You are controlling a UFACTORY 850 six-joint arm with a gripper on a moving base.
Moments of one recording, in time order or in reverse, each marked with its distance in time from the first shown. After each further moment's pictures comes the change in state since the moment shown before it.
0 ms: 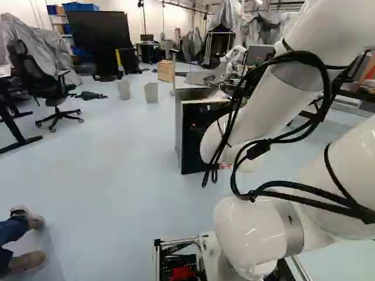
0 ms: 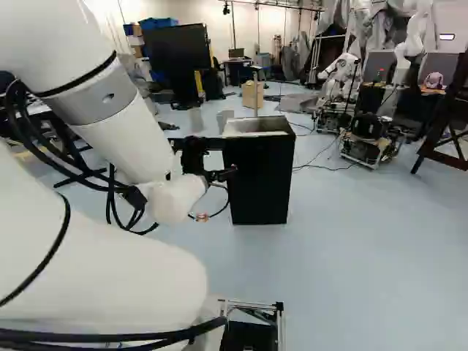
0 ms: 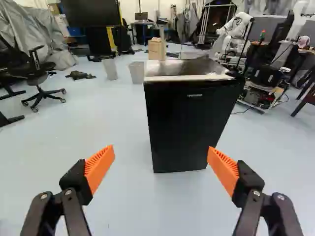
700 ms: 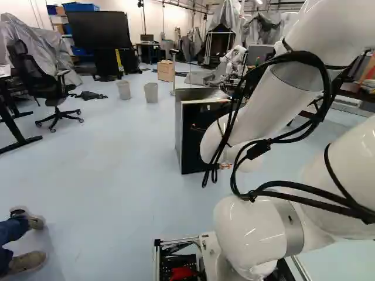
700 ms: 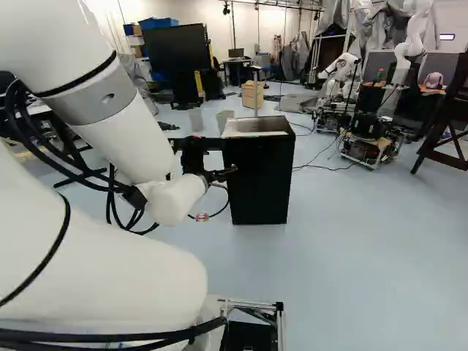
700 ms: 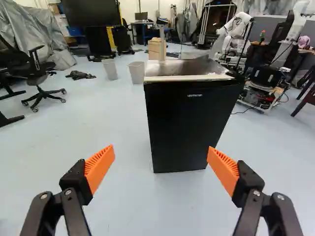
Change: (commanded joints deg) arm 0.0 0.0 0.0 0.0 0.0 0.0
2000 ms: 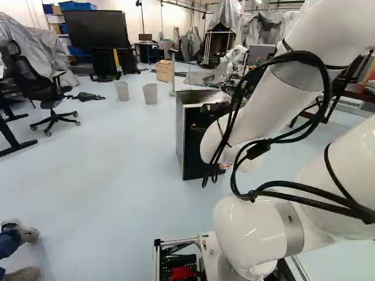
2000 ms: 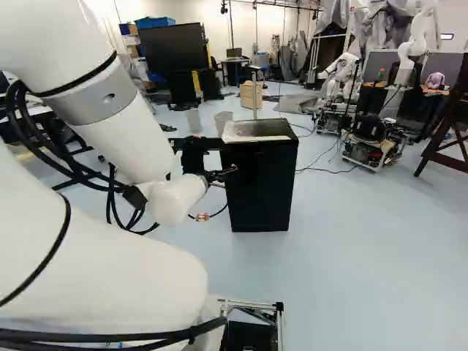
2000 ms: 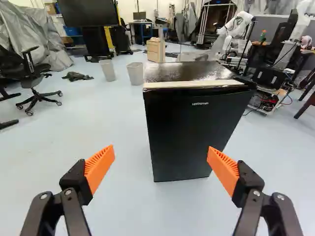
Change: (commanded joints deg) arm 0.0 0.0 0.0 0.0 0.0 0.0
